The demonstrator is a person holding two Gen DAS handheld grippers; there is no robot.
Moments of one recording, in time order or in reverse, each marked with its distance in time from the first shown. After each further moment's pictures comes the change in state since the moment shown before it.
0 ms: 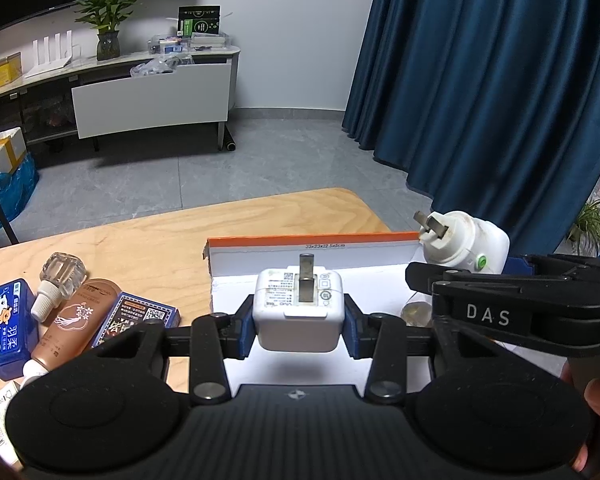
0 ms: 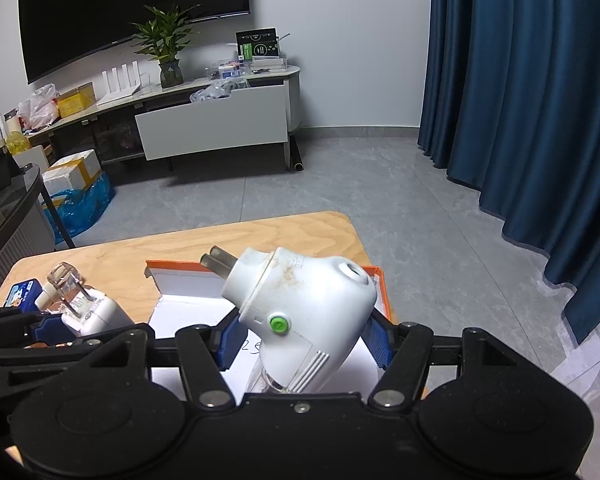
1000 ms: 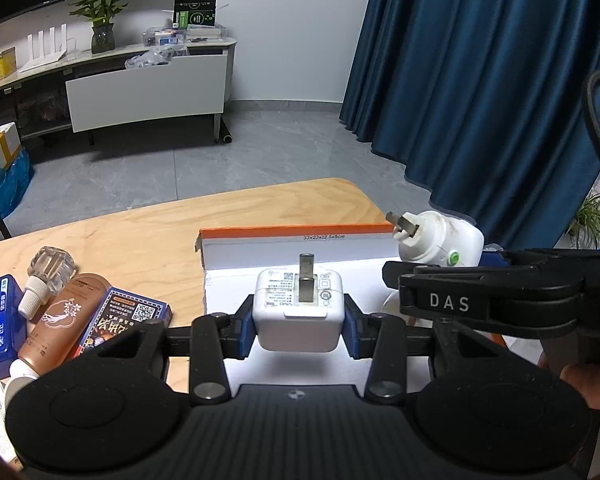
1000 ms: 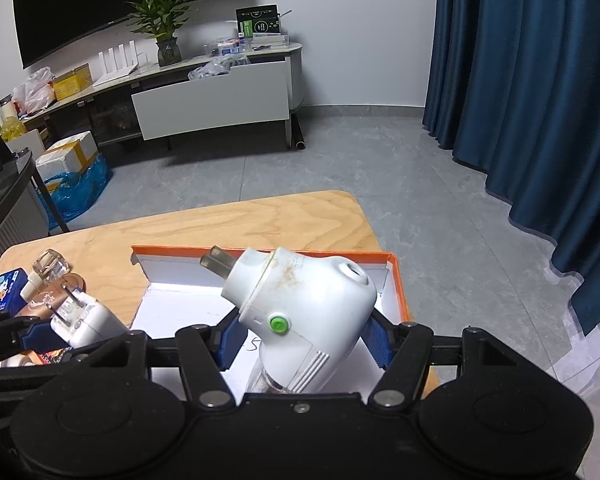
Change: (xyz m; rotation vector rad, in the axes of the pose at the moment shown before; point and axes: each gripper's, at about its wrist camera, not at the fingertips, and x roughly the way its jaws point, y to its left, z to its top) left arm 0.012 0.001 -0.002 0.002 0.021 -0.009; right arm 0.031 0.005 0.003 -0.006 0.065 0.002
